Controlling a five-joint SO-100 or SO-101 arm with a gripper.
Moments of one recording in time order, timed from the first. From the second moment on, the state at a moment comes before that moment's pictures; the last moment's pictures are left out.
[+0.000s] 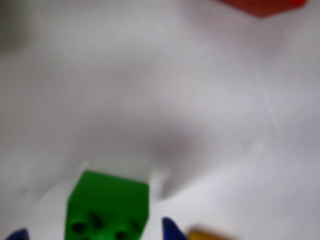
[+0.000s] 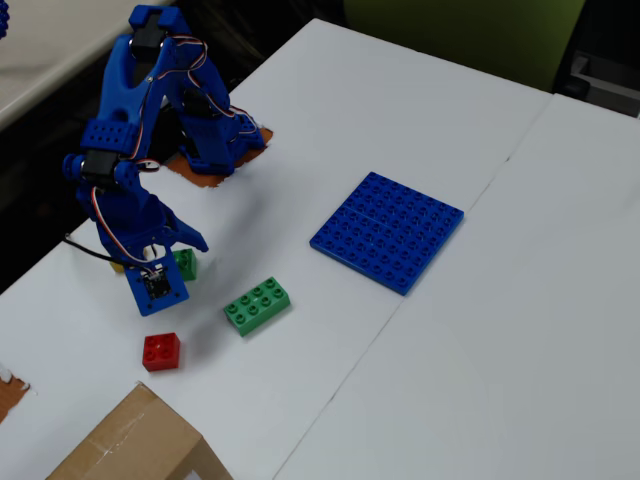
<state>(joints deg) 64.9 82.6 95.1 69.9 -127.4</state>
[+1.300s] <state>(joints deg) 42.8 107.0 96.4 86.5 -113.2</state>
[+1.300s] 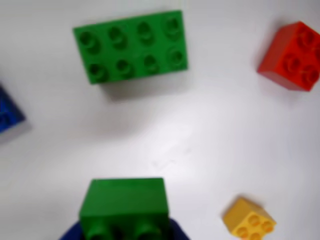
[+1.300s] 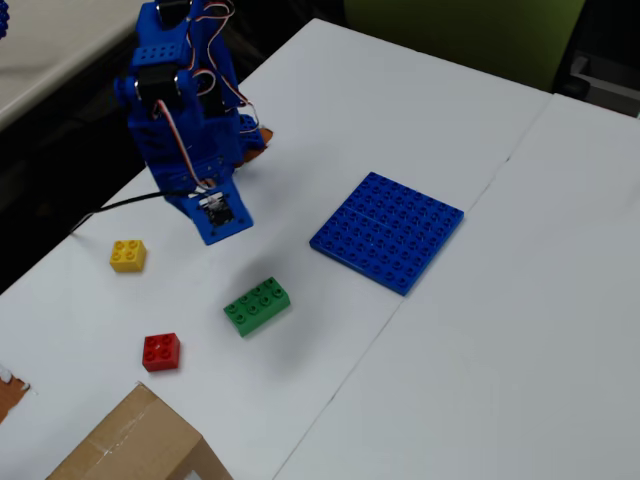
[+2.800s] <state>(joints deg) -2.1 76.7 45.4 102.7 -97.9</state>
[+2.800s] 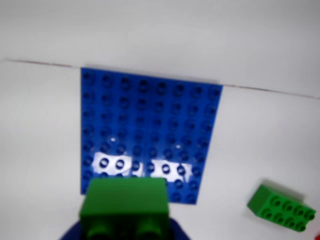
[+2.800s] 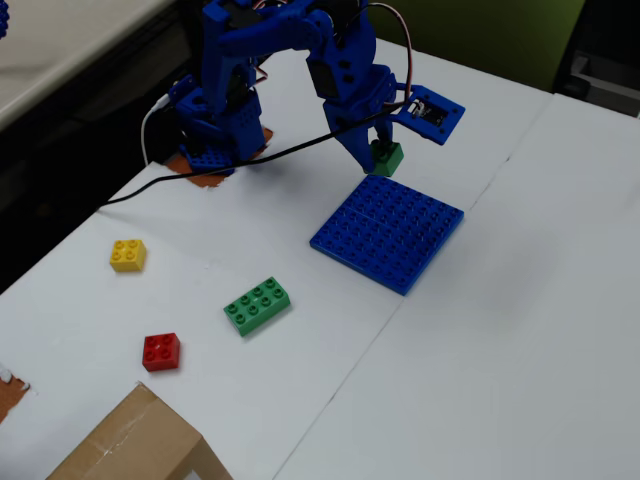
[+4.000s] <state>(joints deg) -2.1 76.4 45.4 102.8 -96.2</state>
